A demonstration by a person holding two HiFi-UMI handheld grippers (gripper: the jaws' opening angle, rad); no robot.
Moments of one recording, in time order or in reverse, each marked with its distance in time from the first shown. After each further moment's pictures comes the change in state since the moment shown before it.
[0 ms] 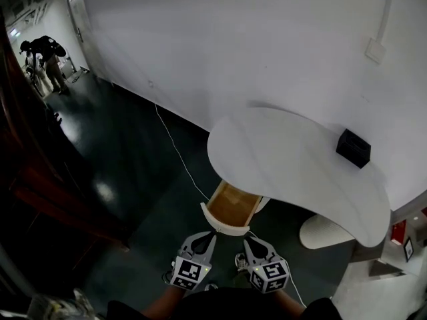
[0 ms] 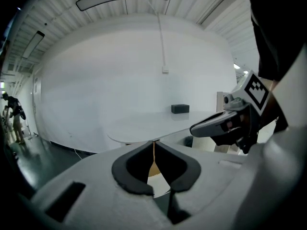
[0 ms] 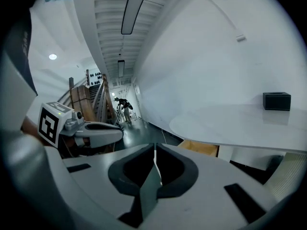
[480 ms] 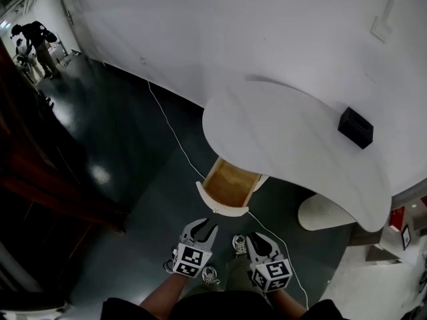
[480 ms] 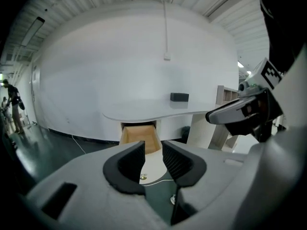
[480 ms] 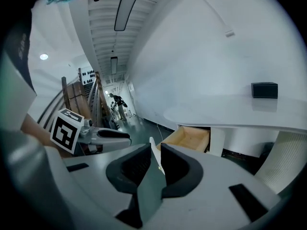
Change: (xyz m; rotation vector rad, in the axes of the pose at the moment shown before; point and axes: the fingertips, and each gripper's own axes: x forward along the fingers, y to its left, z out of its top) left arm 0.021 -0.018 -0.075 -0.068 0.107 -0.029; right arm -0.026 -0.005 -0.057 0.050 0.038 -0.065
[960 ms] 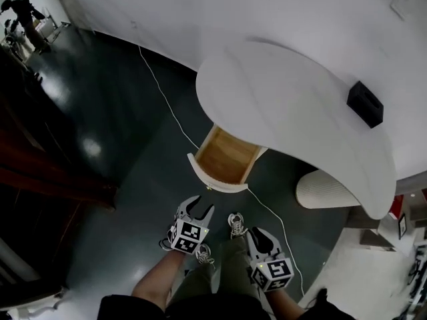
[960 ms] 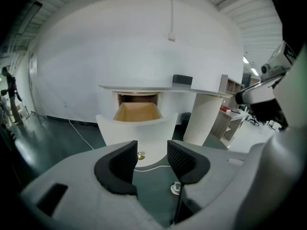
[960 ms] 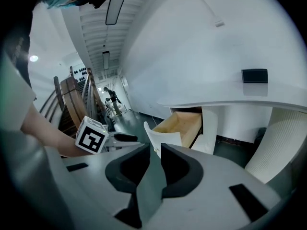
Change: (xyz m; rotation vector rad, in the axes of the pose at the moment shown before) left arm 0.061 0.002 -0.105 -0.057 0.156 -0.030; right arm -0.012 -0.012 -0.069 0.080 0.098 -0.044
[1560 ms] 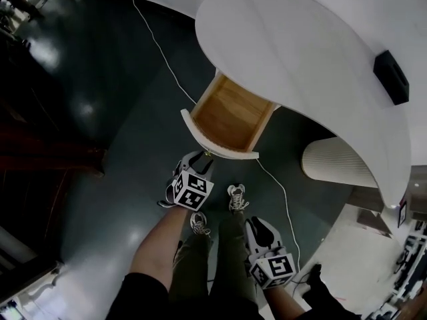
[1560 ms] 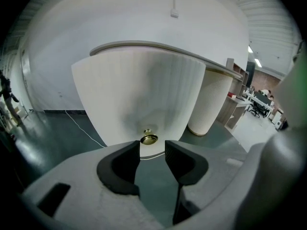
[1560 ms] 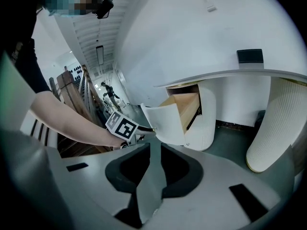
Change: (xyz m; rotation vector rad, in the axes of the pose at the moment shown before) left arm 0.102 0.031 -0.074 0.013 0.151 0.005; right arm 0.017 -0.010 -0.085 0.052 0.071 -0.007
